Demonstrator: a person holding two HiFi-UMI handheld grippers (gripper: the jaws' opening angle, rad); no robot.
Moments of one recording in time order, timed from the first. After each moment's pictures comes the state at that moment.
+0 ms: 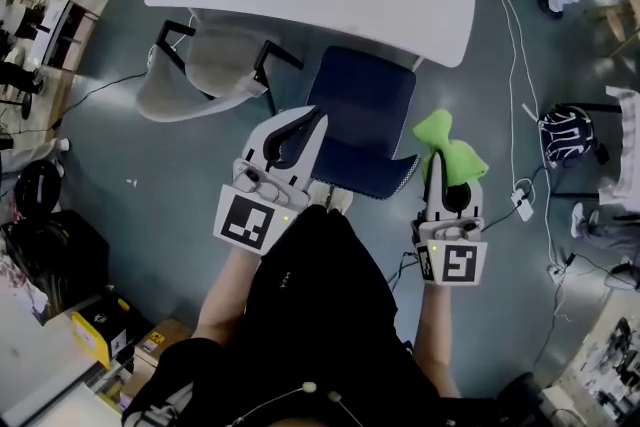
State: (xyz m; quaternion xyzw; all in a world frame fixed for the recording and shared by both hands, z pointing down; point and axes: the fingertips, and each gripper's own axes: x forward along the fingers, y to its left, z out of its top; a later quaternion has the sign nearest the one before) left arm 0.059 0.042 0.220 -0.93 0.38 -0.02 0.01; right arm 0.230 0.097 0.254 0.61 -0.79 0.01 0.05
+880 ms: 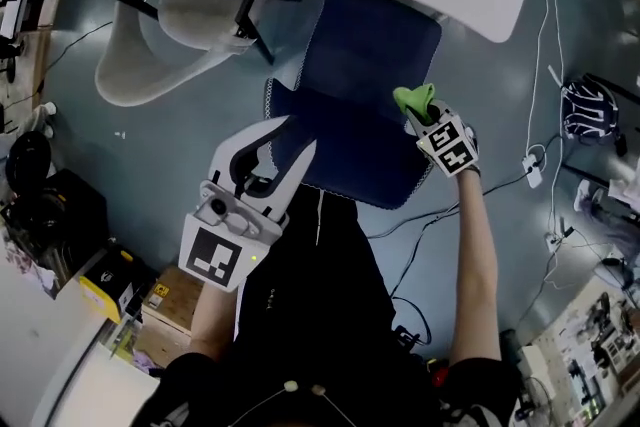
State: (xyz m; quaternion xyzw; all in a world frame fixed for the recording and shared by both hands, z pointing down) left arm 0.039 0.004 0.297 -0.93 0.35 -0.04 -0.06; right arm 0.223 0.020 0.625 0.25 -0.83 0.21 0.45
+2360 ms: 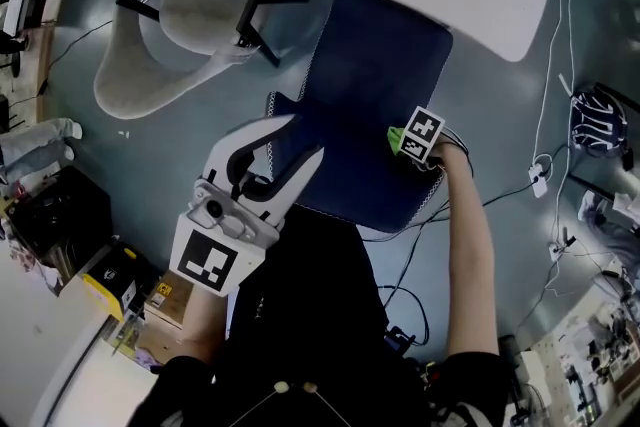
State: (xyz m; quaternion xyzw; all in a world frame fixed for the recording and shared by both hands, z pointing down) left arm 0.046 -0.032 0.312 -0.95 0.31 -0.07 -0.03; right arm 0.212 0.135 0.734 -0.08 -0.65 0.47 0.58
